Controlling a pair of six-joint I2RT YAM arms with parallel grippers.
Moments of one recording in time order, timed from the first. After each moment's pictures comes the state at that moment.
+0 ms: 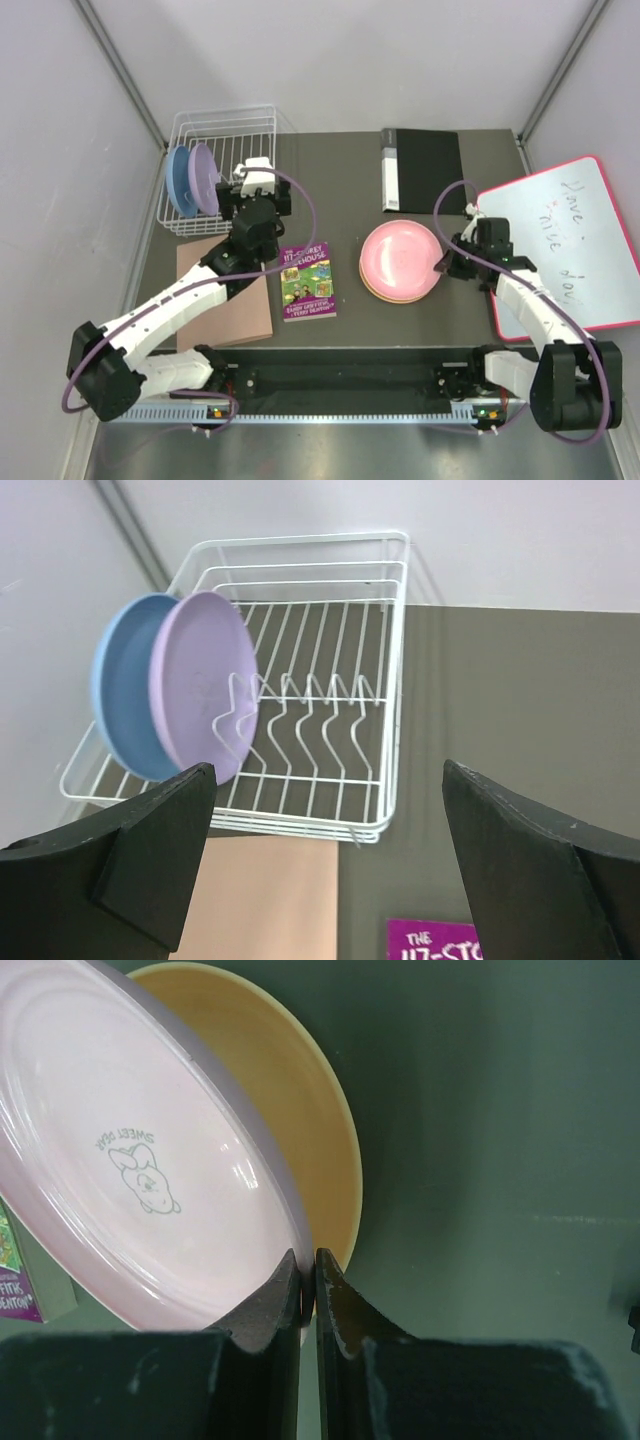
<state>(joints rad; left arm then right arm) -0.74 1.15 0.91 0.15 -0.93 0.01 0.04 1.08 0.59 -0.38 -0.28 0.32</state>
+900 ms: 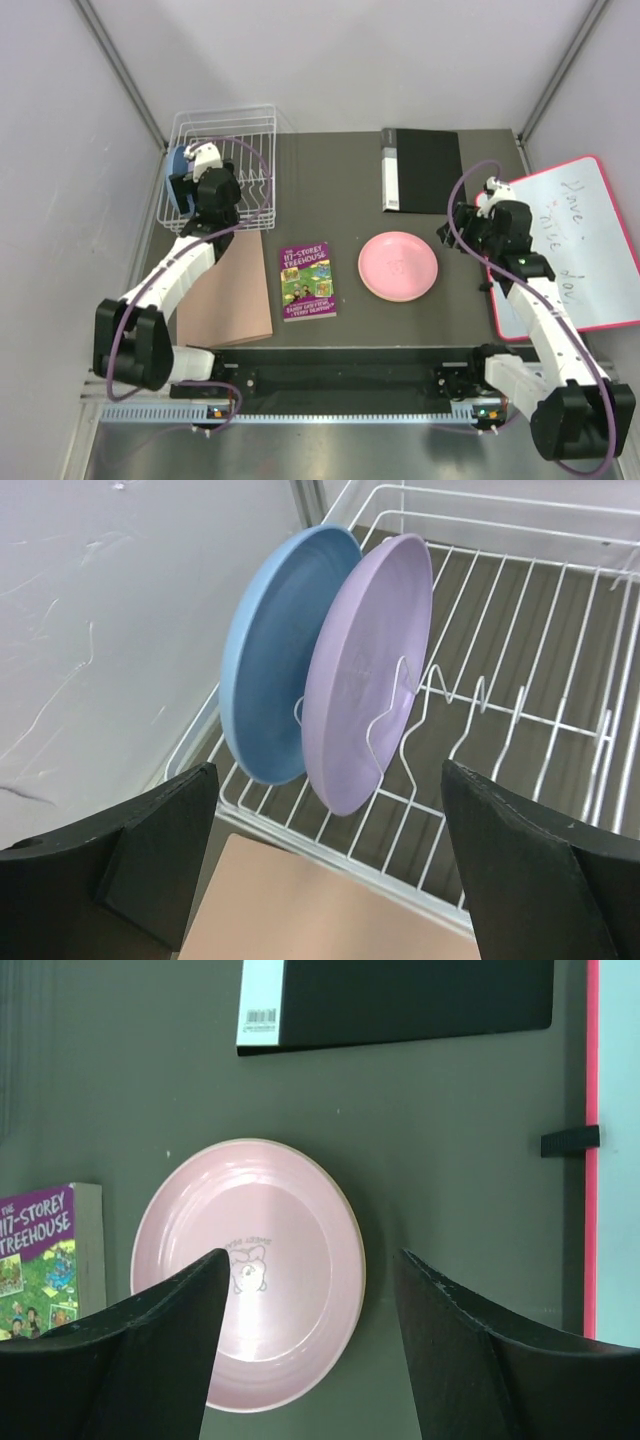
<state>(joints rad) -0.24 1.30 0.90 0.16 -0.76 -0.05 0.04 0.93 0.72 -0.35 -0.18 0.30</state>
